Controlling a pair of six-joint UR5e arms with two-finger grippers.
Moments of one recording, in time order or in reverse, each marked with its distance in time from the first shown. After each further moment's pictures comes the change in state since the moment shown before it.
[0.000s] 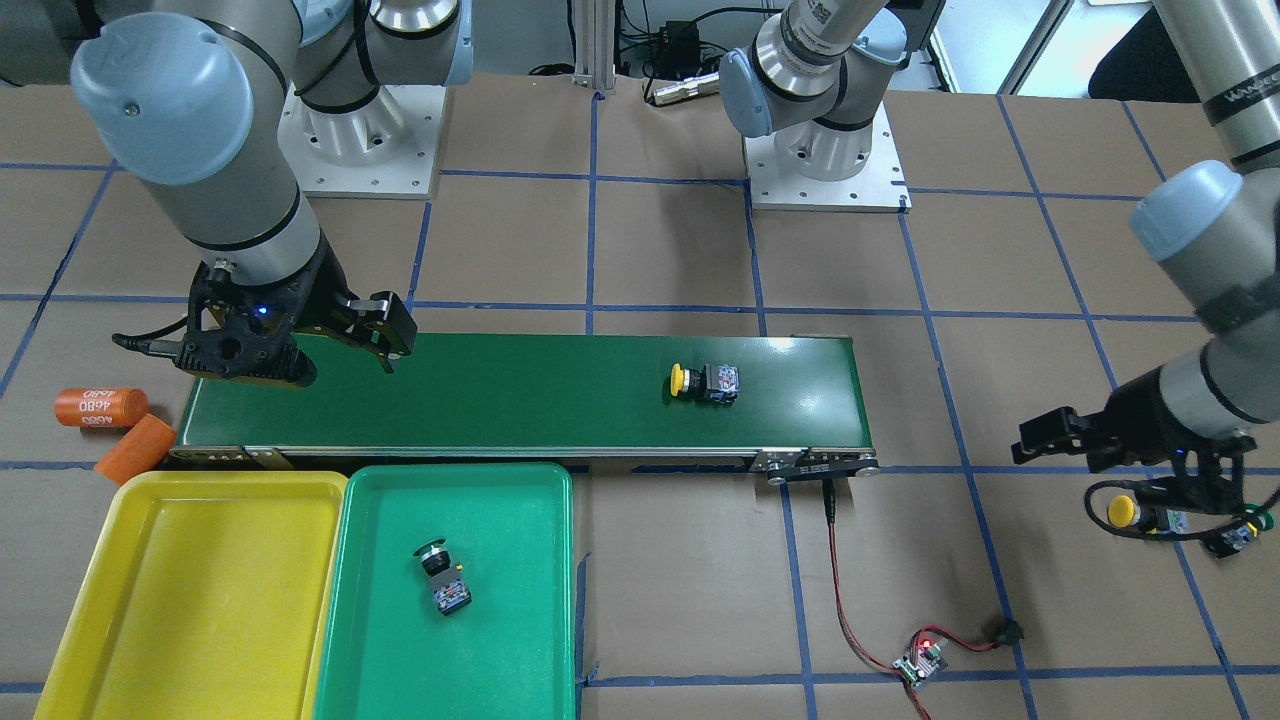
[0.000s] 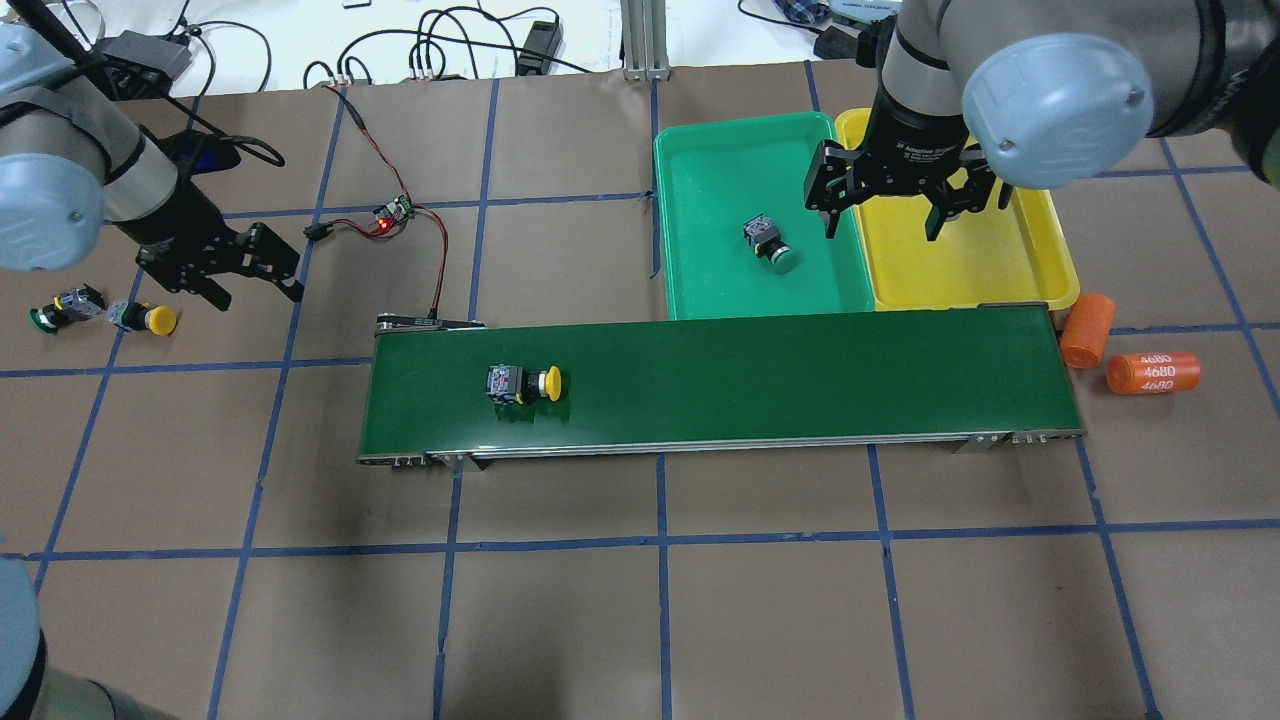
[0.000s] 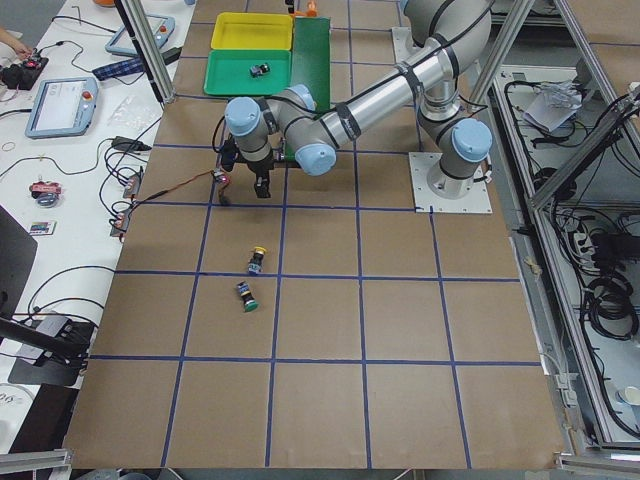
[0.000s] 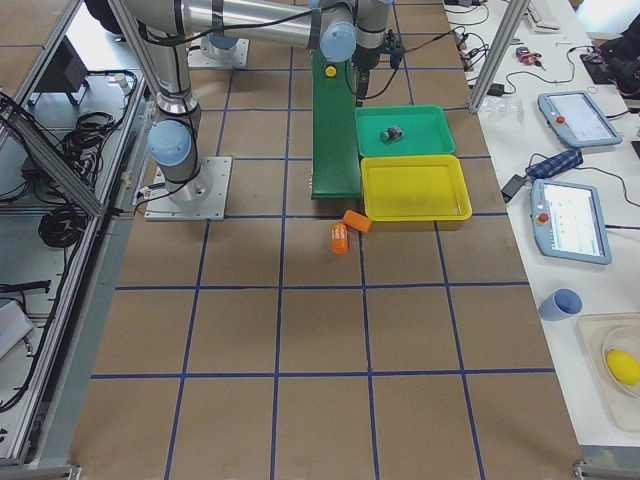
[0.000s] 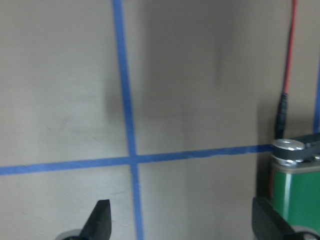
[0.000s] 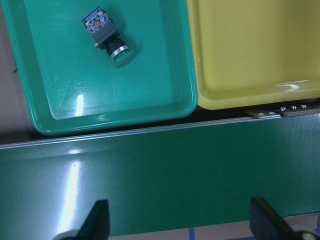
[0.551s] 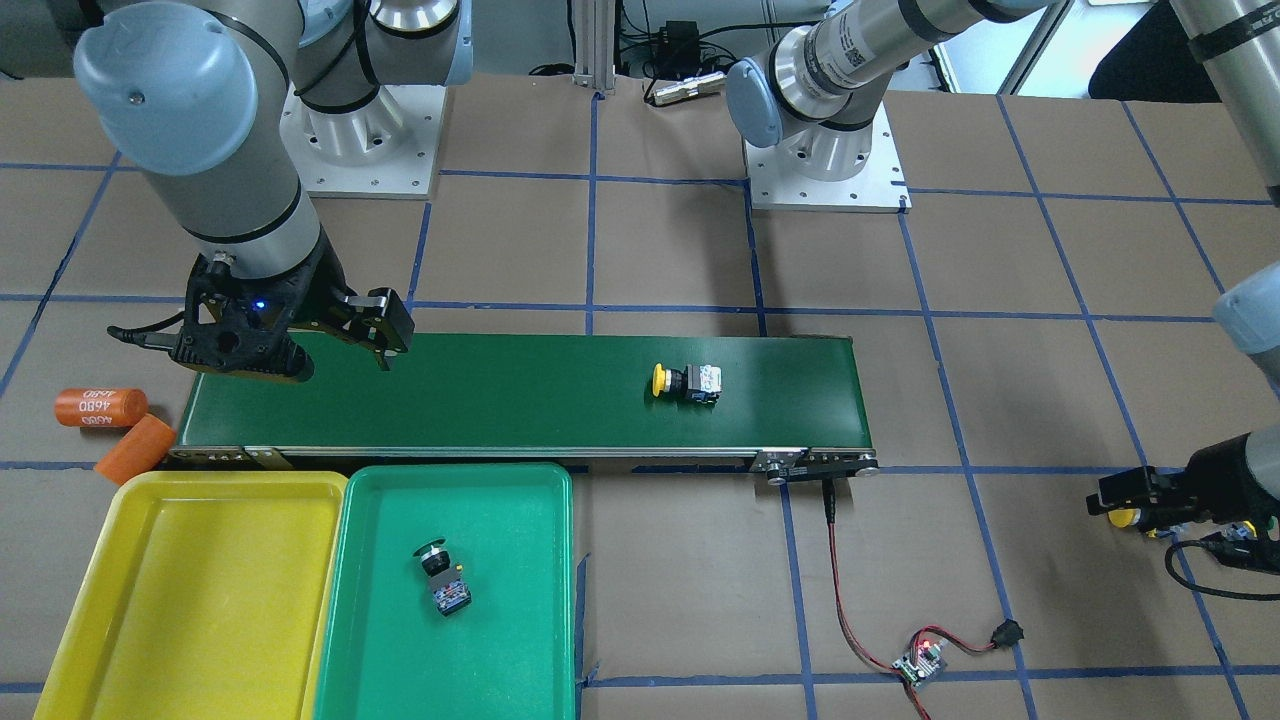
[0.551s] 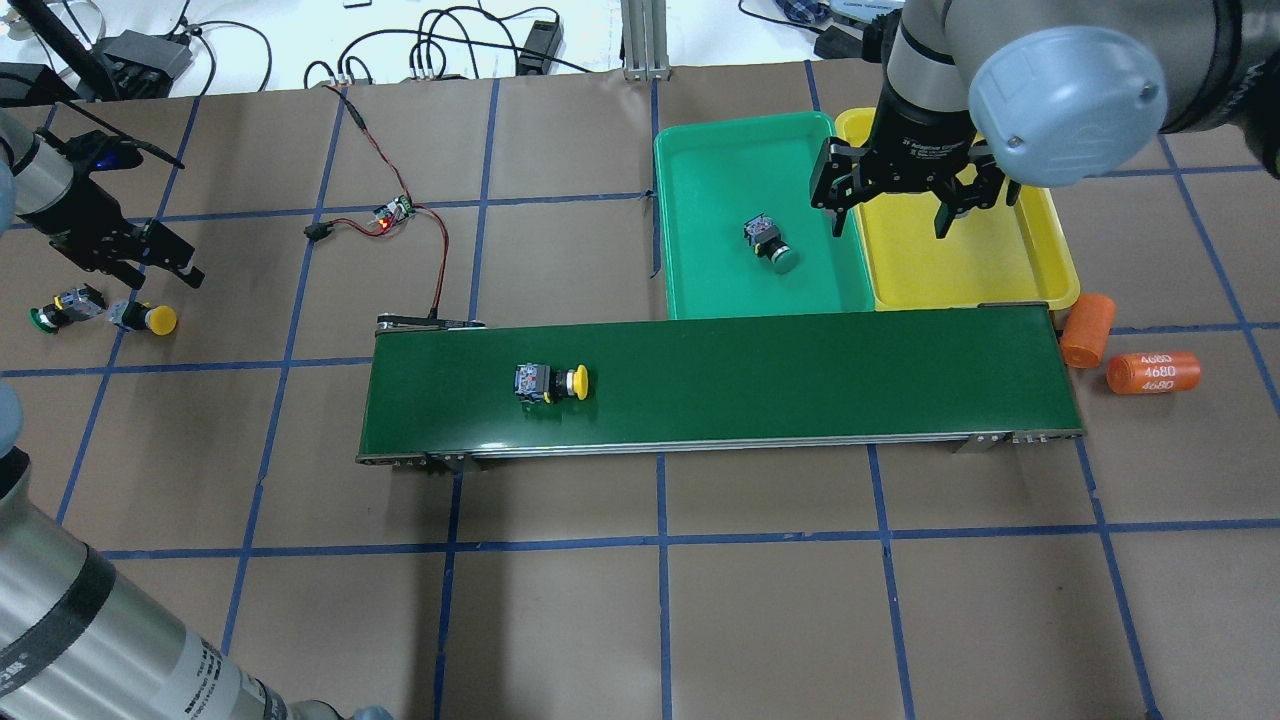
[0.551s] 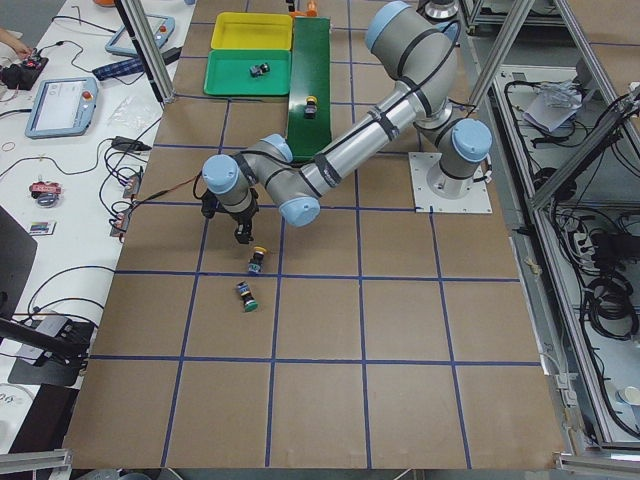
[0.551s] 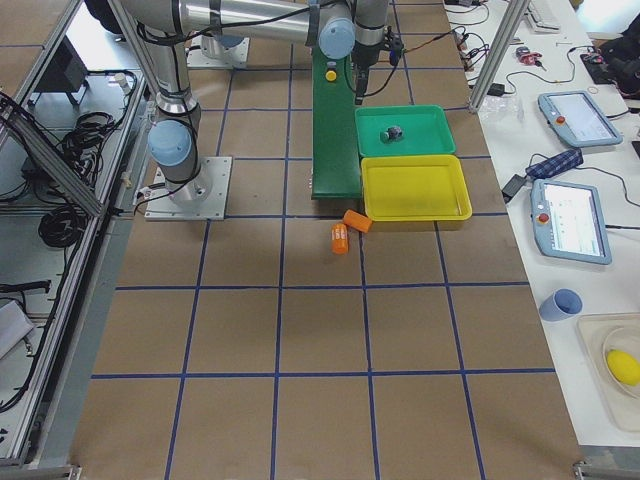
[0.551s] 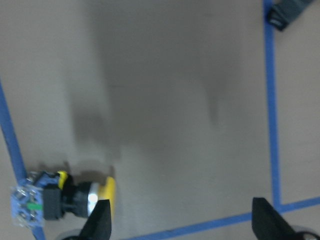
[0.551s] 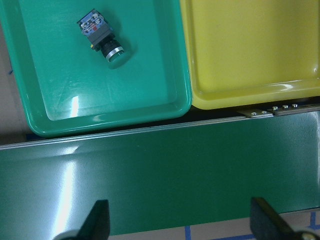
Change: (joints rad) left arm 0.103 -0.204 0.161 0.030 0.006 0.151; right arm 0.005 -0.005 -0.002 0.004 -0.021 0.011
